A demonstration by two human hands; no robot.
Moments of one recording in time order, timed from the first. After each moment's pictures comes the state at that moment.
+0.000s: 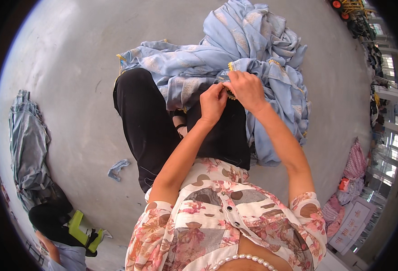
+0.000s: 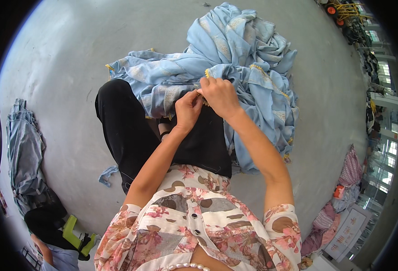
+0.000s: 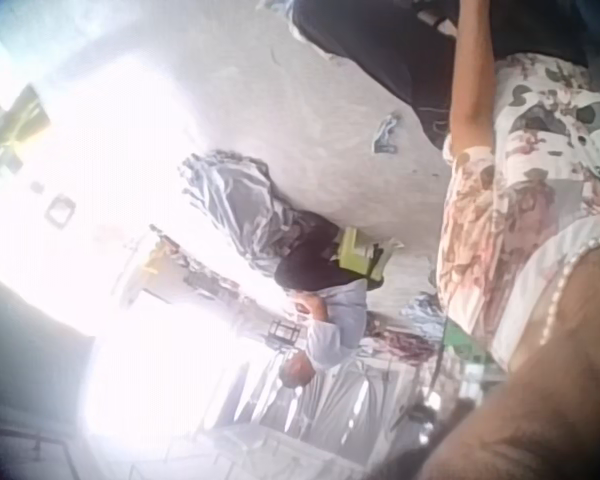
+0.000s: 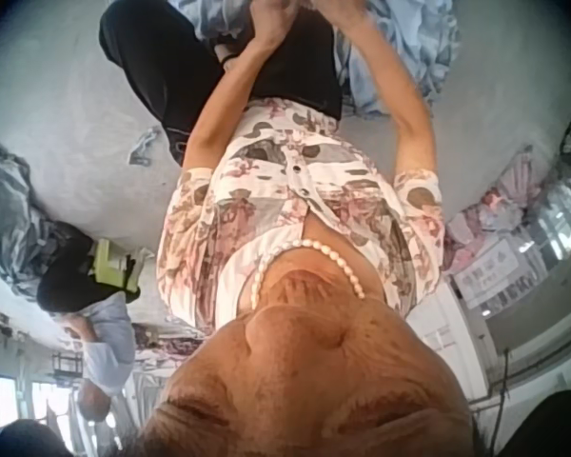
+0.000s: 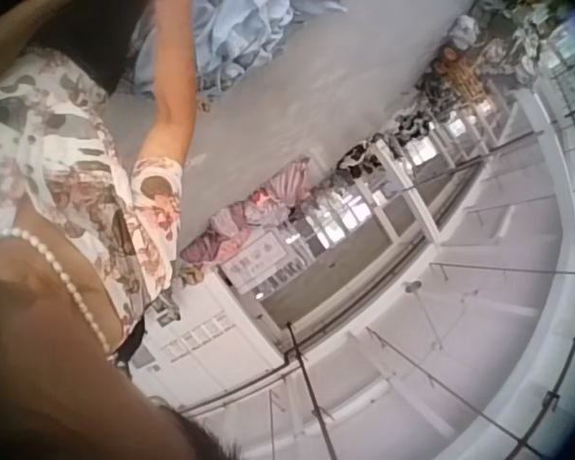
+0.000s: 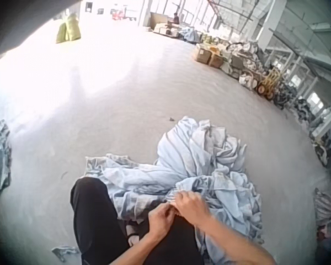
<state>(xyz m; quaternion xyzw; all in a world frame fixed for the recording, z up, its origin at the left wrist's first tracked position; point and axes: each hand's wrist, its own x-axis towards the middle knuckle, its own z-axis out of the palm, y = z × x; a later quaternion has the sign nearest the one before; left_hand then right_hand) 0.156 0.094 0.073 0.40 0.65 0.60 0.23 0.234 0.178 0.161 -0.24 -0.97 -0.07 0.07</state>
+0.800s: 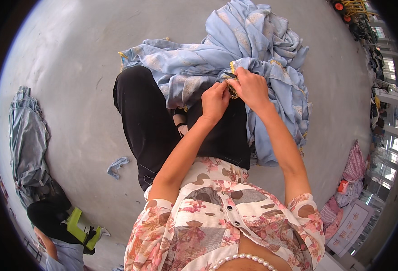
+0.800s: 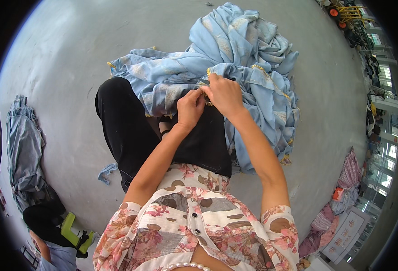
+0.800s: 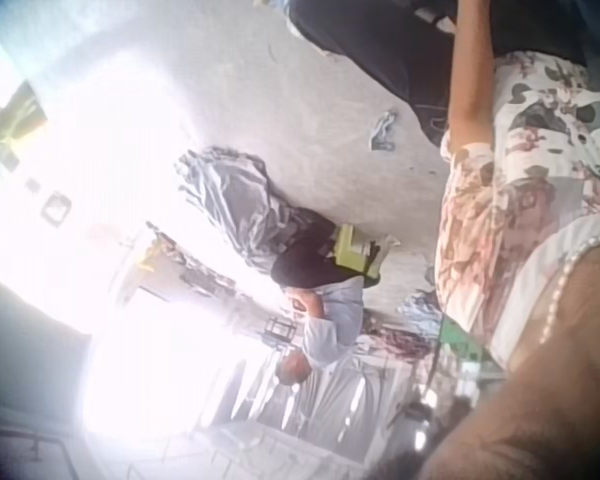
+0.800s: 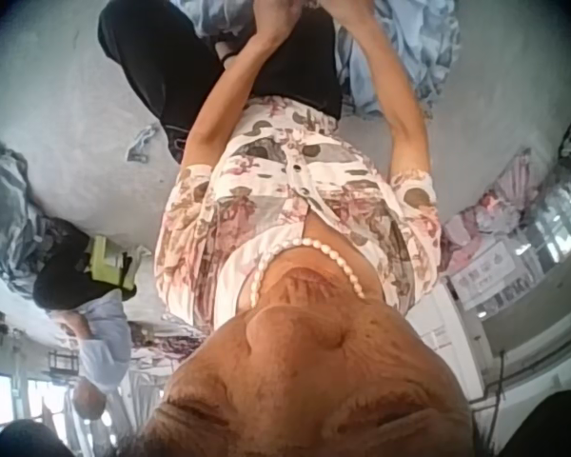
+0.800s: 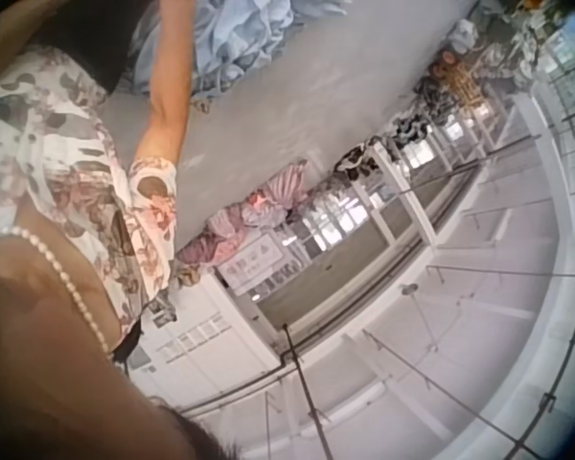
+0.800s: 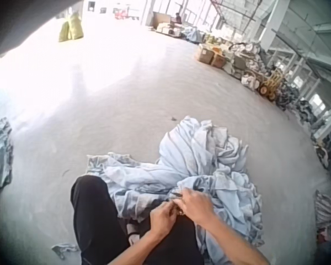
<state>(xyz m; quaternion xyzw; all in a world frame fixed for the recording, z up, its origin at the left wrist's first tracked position) 0.156 0.095 0.075 0.45 0.68 0.54 0.19 0.236 0.179 0.167 -0.34 -0.94 0.05 0.07</state>
